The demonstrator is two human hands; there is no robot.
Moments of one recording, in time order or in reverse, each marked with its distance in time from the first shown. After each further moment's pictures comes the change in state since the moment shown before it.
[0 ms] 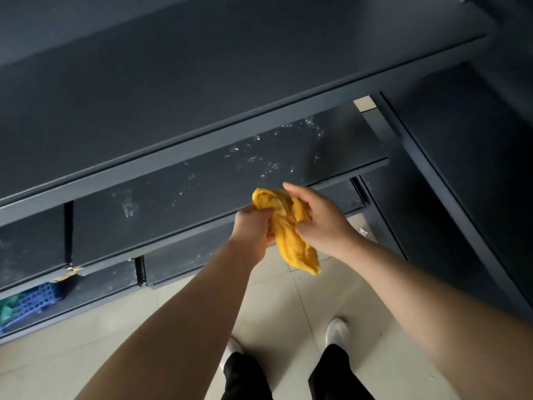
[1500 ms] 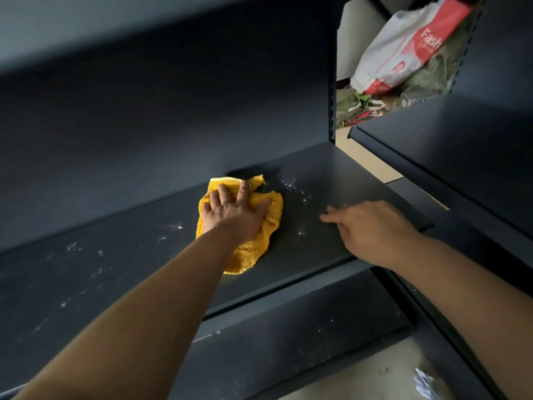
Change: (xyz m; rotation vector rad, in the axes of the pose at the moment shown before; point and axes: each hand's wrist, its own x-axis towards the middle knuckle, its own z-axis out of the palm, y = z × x) left_hand 0.286 0.056 0.088 1.562 0.485 0.639; right_hand 0.195 0.185 -0.108 -1.005 0.168 -0.225
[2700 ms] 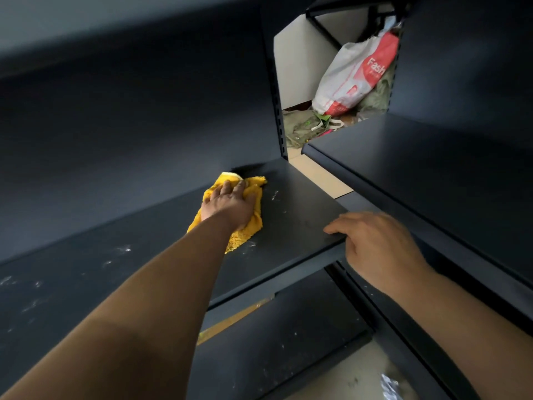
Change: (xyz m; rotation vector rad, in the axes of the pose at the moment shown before) left_hand 0.031 0.082 0.002 -0.044 0.079 0.151; right_hand -0.068 0.054 0.010 0.192 0.391 0.113
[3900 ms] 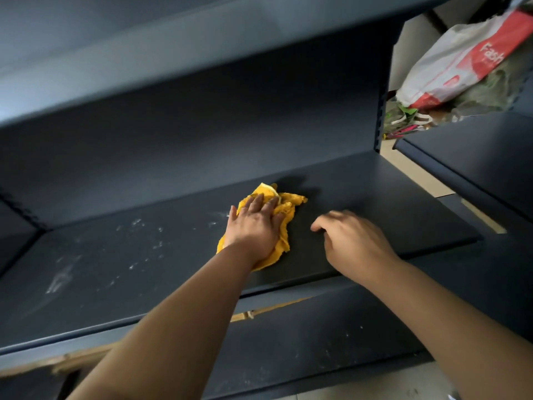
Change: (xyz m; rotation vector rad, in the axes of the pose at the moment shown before) left_hand -0.085 -0.120 -0.002 -0.004 0.080 -0.028; right_hand 0.044 -0.136 0.048 0.040 -0.218 -0.189
